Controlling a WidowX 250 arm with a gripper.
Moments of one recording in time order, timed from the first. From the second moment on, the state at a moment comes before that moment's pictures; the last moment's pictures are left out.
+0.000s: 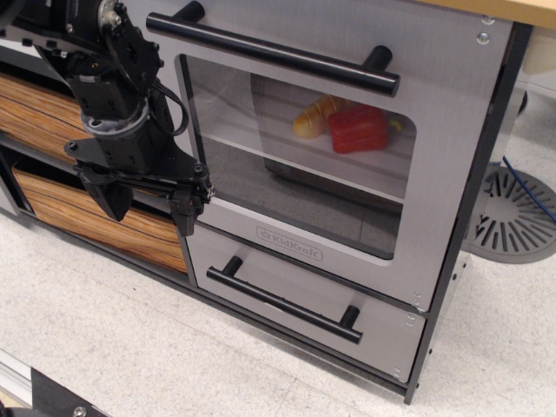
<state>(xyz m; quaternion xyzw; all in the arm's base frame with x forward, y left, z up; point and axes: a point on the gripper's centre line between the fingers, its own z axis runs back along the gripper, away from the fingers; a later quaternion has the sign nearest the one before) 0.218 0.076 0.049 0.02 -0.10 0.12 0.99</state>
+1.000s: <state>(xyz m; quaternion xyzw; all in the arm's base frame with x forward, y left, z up) 0.245 0.083 0.119 -0.11 -0.12 0.41 0.90</state>
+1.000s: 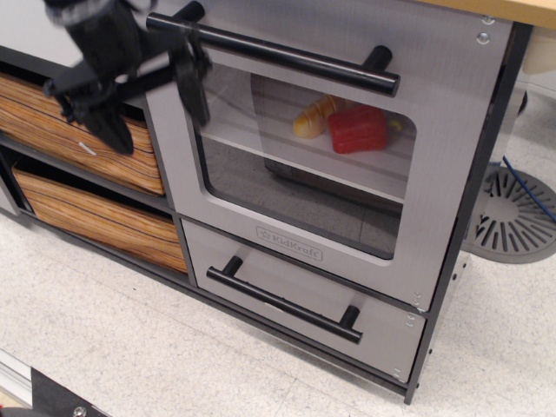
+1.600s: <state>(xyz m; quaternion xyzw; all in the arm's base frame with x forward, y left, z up) 0.284 0.101 0.140 -0.19 -0.17 0.57 0.78</state>
